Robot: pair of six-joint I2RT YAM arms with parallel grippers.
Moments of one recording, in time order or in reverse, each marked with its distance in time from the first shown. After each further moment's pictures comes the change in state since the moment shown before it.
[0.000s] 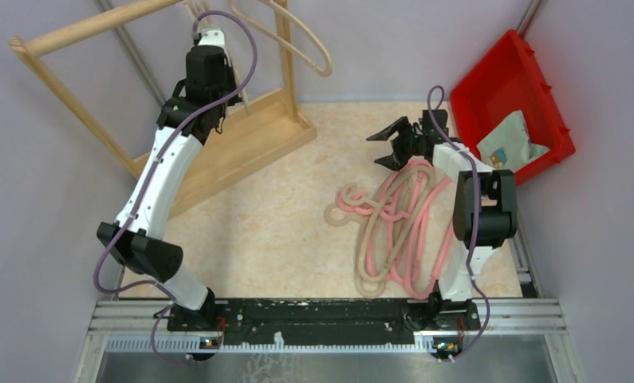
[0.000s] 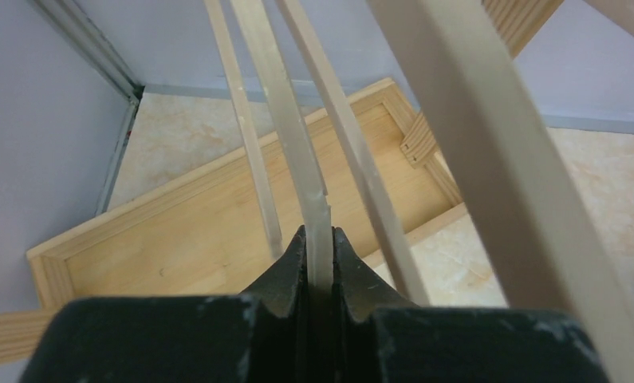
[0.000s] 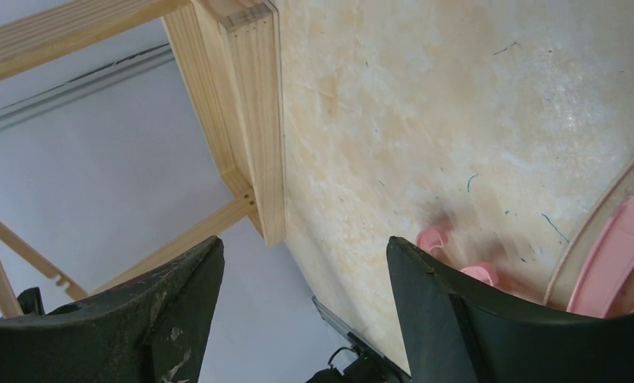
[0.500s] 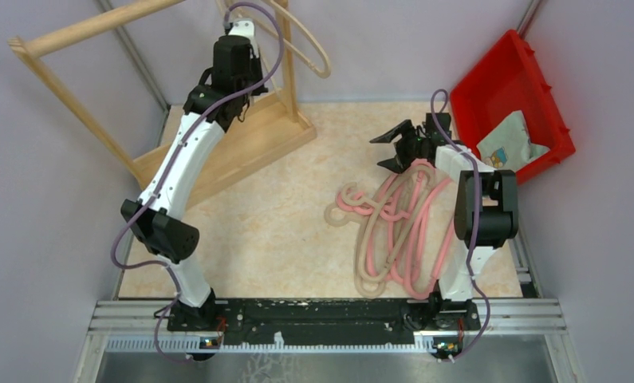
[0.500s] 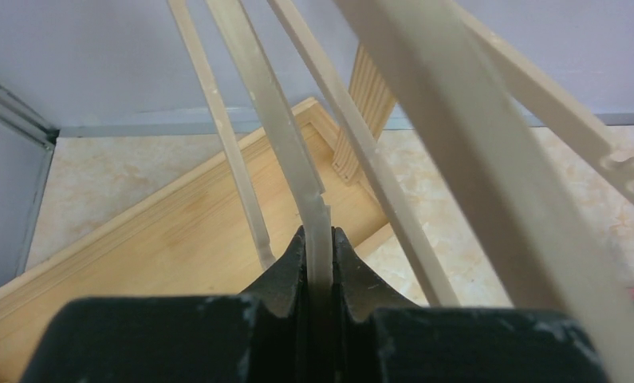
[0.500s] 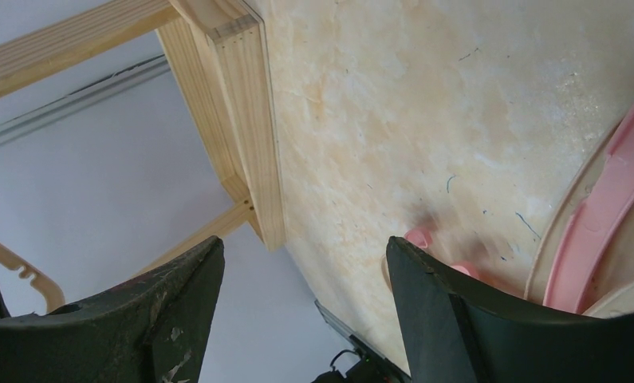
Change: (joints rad) left arm -0.074 0.189 0.183 0.037 0.078 0.007; right arm -0.026 0.000 -0.032 0.011 -0.003 0.004
